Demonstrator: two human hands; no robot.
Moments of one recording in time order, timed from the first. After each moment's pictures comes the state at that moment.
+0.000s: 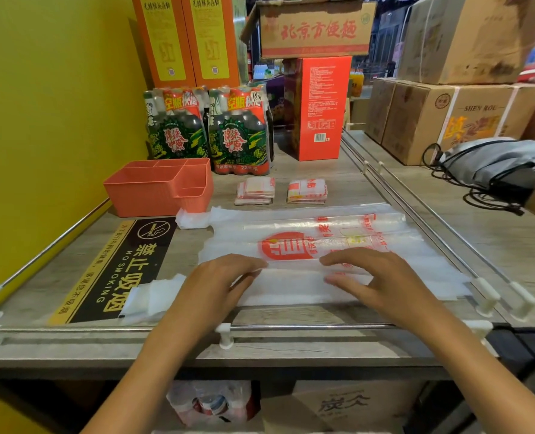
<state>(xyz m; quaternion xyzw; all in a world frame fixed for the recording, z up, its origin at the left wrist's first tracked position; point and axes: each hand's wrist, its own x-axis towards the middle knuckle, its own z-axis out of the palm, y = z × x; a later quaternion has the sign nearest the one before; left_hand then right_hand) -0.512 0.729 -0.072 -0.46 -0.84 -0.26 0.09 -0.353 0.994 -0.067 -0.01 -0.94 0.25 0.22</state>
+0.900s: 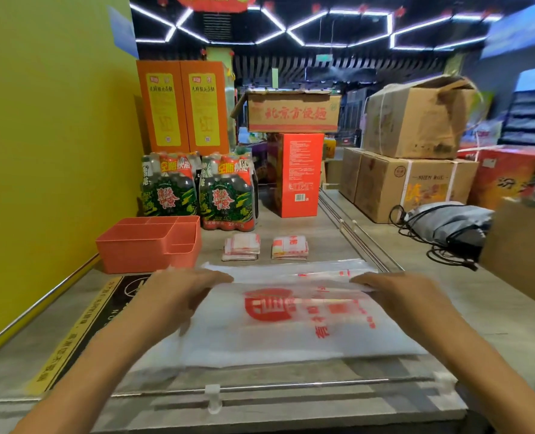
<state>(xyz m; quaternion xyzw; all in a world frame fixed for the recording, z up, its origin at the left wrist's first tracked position) -0.534 0.702 0.023 -0.50 -0.83 -0.14 0.20 -0.320 1.010 0.015 -0.14 -0.96 -0.07 0.22</state>
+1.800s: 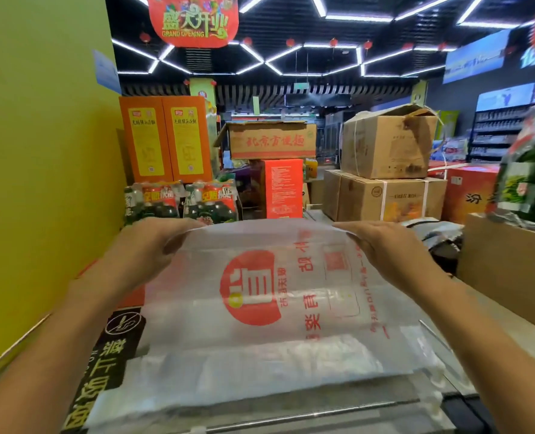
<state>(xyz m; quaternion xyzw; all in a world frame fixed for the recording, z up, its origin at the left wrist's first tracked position) -0.583 0.724 0.119 -0.51 -0.79 -0.21 0.27 -0.352 1.047 0.094 -0.06 -0.91 -0.05 0.40</state>
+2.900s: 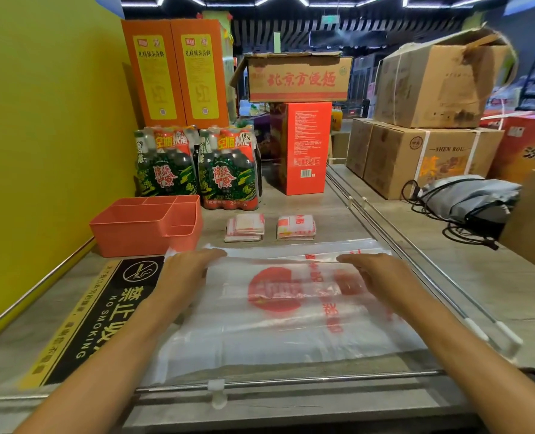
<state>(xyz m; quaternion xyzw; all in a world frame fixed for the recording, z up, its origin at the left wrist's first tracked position) -0.631 0.751 -0.055 -0.44 -0.83 -0.21 0.27 -0.408 1.071 -0.055 -0.14 -0.97 0.02 0.21</state>
